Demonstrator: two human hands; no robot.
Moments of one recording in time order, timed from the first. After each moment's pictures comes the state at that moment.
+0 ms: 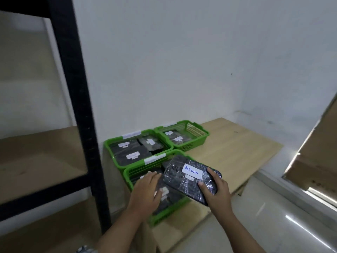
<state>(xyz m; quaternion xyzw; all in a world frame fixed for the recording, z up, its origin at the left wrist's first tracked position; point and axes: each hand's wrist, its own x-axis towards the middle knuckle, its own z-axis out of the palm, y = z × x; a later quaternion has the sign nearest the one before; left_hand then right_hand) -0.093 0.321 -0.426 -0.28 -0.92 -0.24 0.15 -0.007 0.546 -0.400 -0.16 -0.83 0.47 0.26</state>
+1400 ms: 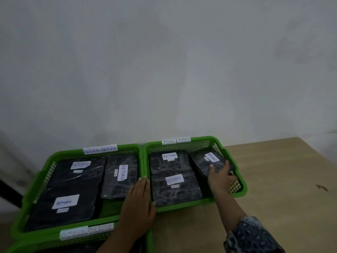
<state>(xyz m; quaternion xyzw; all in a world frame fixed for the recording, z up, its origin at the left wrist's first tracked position) -0.424 0.544 -0.518 -0.03 -0.99 -0.11 0.07 -0.548 0.782 -0.477 -0.28 -0.83 0.47 0.02</state>
